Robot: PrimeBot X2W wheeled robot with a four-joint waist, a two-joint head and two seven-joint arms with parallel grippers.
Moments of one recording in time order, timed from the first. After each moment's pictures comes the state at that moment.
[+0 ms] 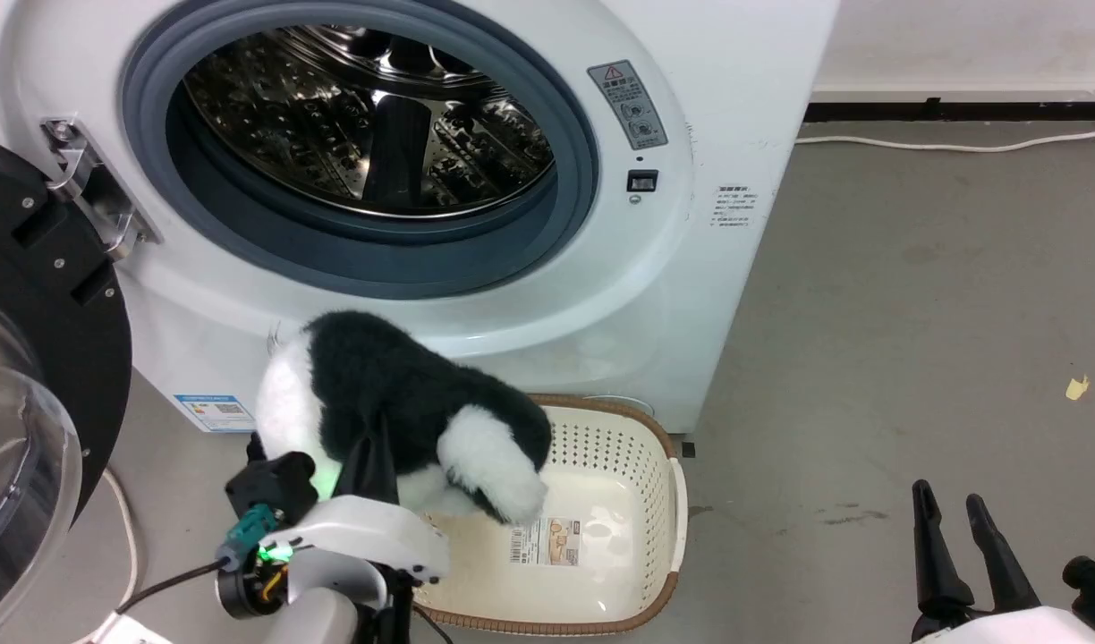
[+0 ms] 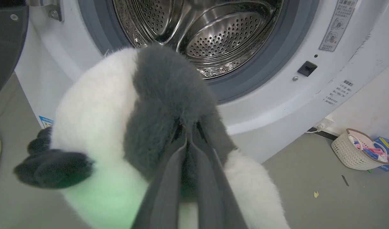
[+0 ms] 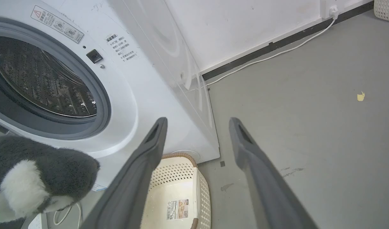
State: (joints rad) left arm -0.22 0.14 -0.33 0.30 -0.64 0.22 -0.26; right arm 0.06 -0.05 -0.10 0.14 0.49 0.13 -0.17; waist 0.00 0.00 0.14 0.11
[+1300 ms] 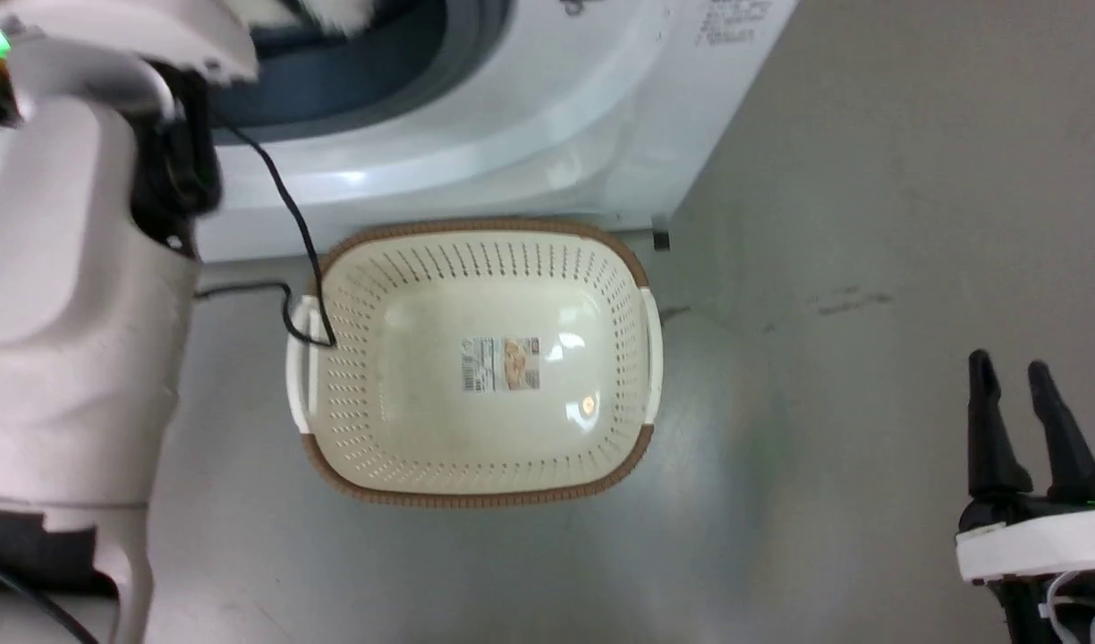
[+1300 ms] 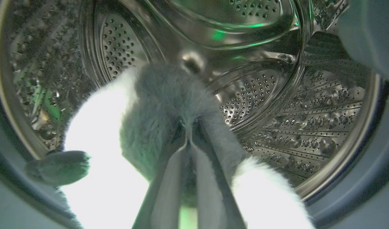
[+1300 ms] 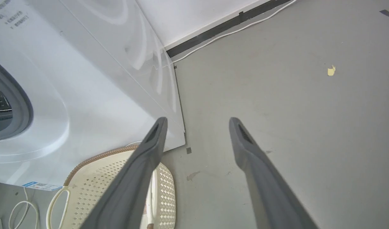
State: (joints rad) left arm -1.05 0.31 -0.25 0.50 -0.54 0.23 -0.19; right arm -0.07 -0.07 -0.14 -0.01 0.47 0.13 -0.12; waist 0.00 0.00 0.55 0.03
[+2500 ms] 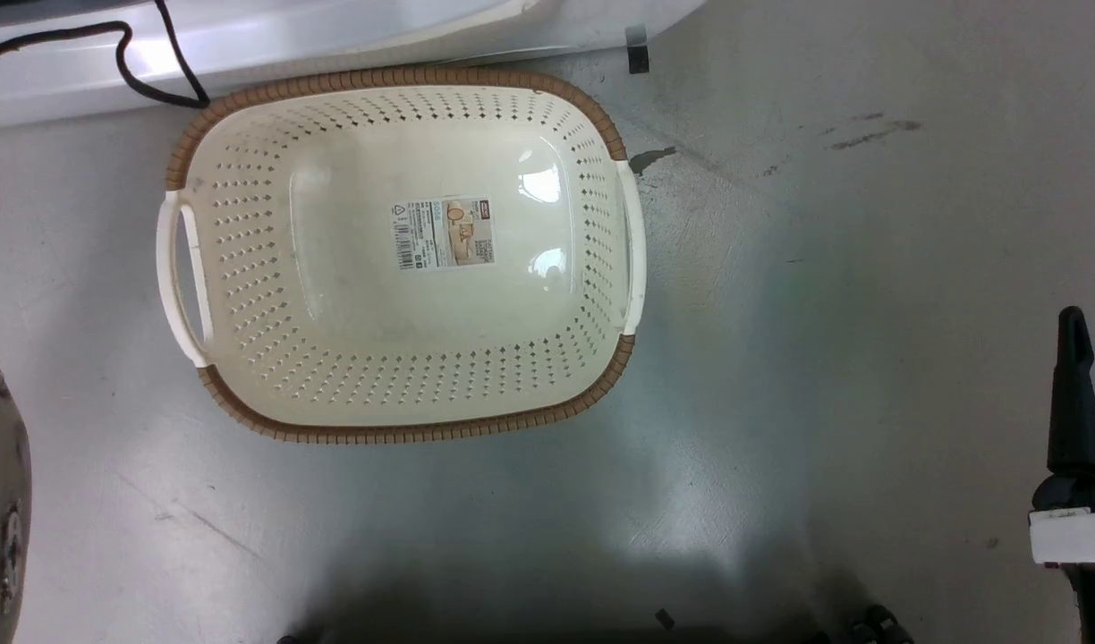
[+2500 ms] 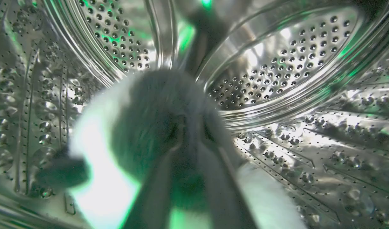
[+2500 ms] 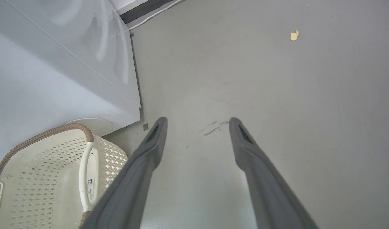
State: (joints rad) left arm -1.45 0.38 -0.21 0.67 -0.56 0.23 -0.11; right arm -0.07 -0.14 -0.19 -0.13 0.53 0.13 -0.13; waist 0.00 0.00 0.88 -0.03
